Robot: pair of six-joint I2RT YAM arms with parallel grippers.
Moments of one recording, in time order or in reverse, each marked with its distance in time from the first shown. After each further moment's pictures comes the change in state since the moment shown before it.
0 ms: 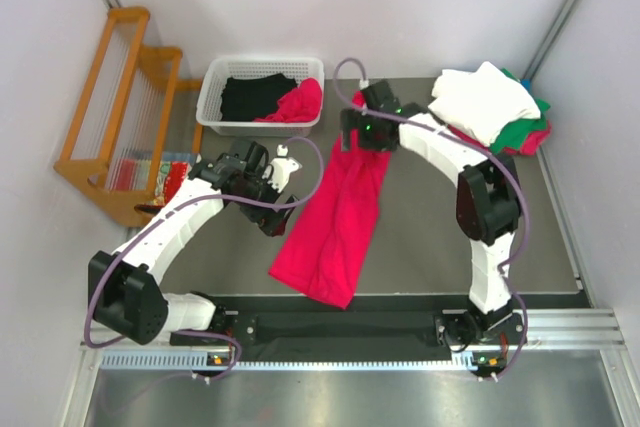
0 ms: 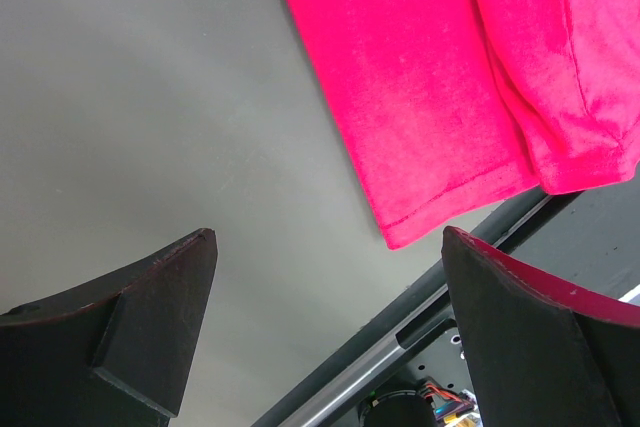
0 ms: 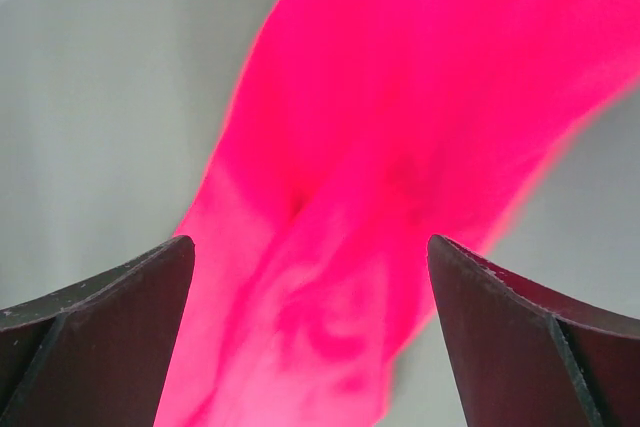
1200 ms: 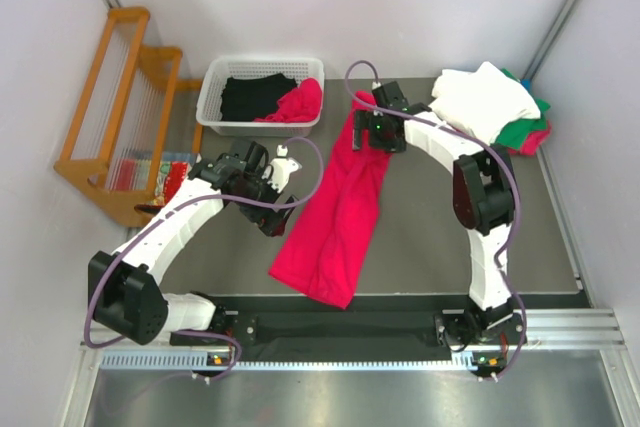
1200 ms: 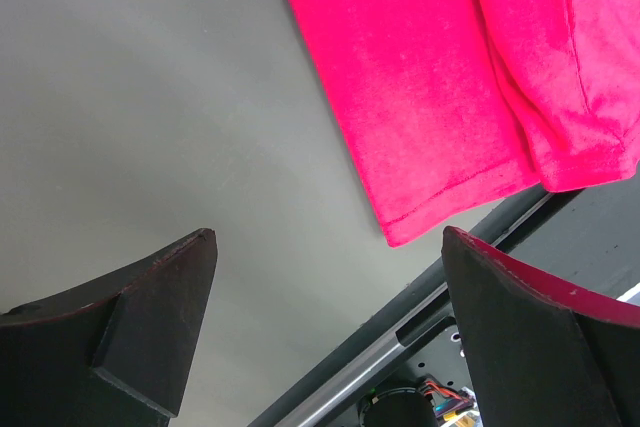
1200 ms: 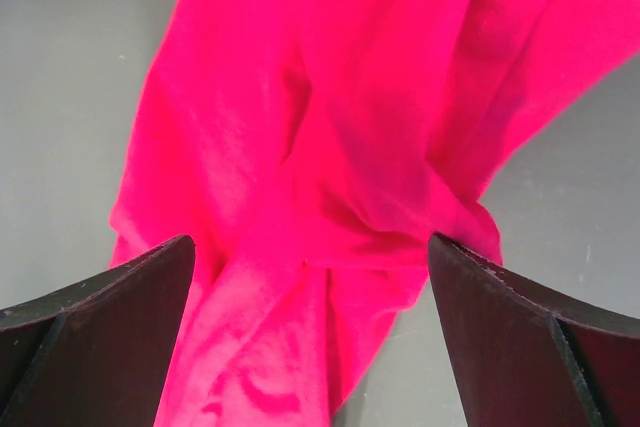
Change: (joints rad) left arm 0.000 -0.001 0.002 -0.007 -0.004 0.000; right arm -0.037 0.075 -0.033 0.047 -0.038 -0.009
